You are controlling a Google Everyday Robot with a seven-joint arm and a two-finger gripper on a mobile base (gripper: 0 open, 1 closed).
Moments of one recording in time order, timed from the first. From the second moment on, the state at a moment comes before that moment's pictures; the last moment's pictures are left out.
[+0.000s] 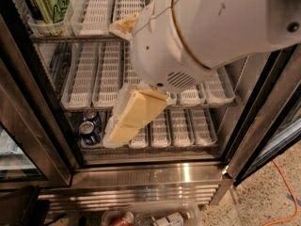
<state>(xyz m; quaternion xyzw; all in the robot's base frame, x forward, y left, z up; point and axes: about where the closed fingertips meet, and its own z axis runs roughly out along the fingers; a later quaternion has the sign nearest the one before) 0.383 0.050 1.039 -0.70 0.58 0.09 0.41</state>
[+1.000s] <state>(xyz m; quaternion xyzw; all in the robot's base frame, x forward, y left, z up) 0.383 0.050 1.039 -0.70 0.58 0.09 0.41</state>
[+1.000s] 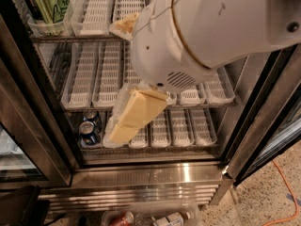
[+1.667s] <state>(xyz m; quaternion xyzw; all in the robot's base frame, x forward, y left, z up) 0.392 0.064 1.030 -0.68 0.58 0.10 0.43</state>
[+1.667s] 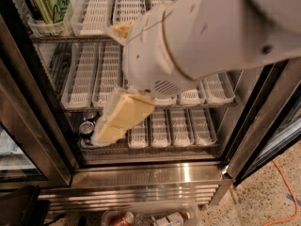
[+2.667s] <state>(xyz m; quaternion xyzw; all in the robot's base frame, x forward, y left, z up) 0.460 0.084 0.985 -0.52 0.64 0.13 0.55</state>
